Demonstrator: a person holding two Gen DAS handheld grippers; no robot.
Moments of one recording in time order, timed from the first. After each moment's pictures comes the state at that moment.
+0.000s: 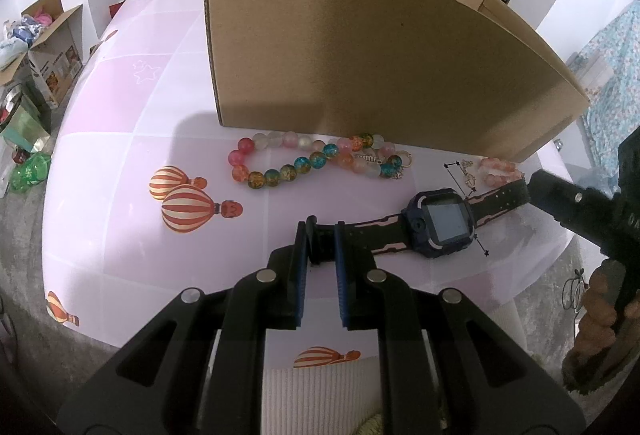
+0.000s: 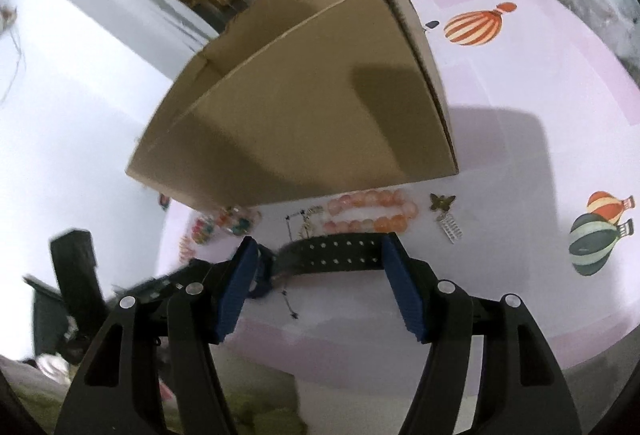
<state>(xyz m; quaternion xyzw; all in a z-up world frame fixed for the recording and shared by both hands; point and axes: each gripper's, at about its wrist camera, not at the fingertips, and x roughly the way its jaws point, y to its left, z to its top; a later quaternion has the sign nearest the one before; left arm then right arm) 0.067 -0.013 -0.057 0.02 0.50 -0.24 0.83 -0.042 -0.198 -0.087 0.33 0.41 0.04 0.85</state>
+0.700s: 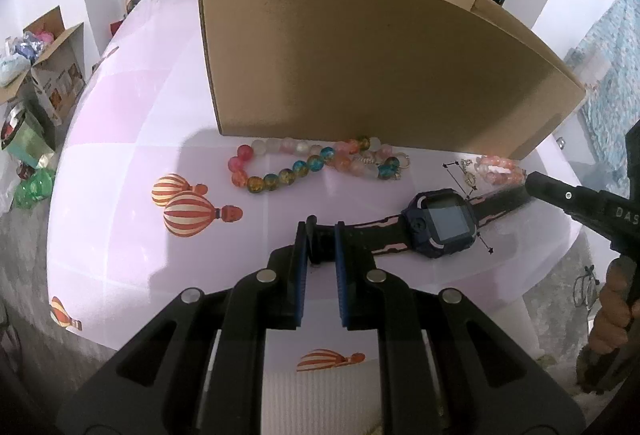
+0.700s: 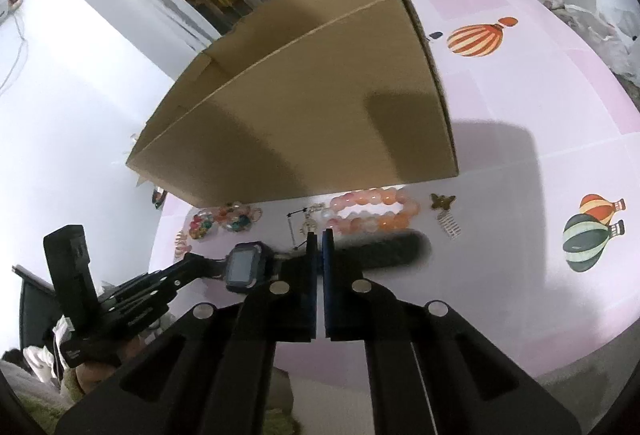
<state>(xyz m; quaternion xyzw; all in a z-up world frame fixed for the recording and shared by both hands) 0.050 -0.018 -0.055 0.03 0.47 -0.24 0.85 -0.049 -0.189 -0.082 0.29 0.40 0.03 0.87</state>
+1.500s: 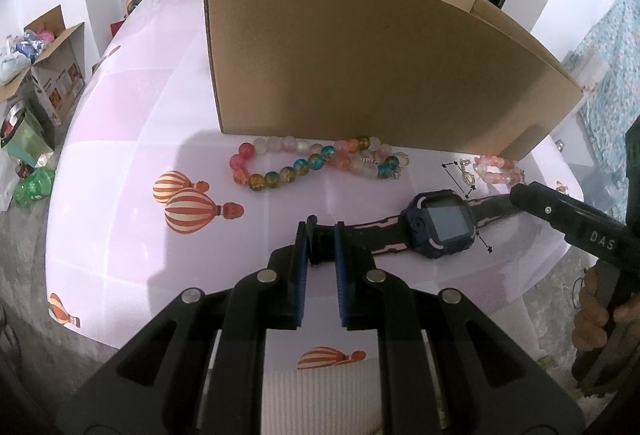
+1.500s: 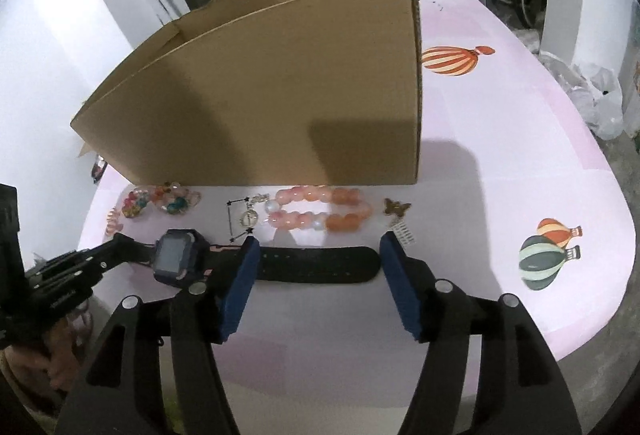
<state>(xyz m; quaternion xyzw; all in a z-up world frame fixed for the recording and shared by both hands) 0.051 -0.016 -0.055 0.02 0.47 -0.24 0.85 -0.045 -0.184 -0.091 0.18 0.43 -0.05 0.88</state>
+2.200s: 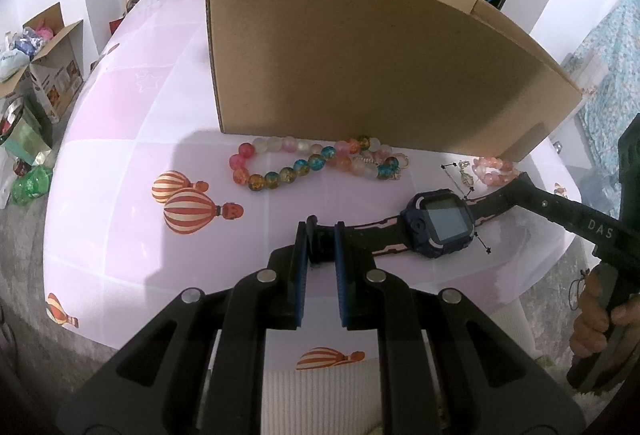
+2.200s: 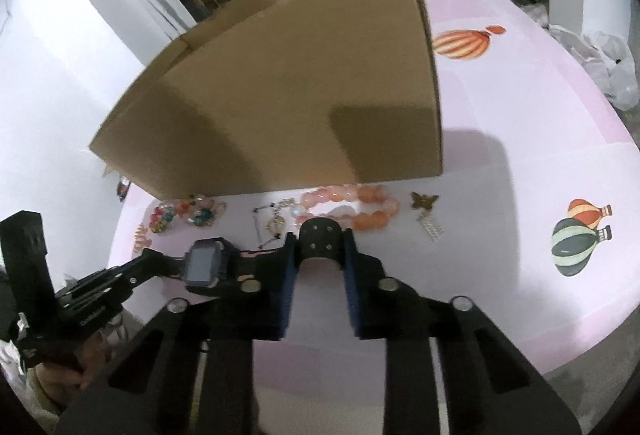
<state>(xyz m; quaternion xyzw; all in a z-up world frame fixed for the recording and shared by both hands) 0.054 -0.012 -0.057 0.02 0.47 -0.24 0.85 -0.048 -0.182 -0.089 0.24 0.41 -0.02 0.88</state>
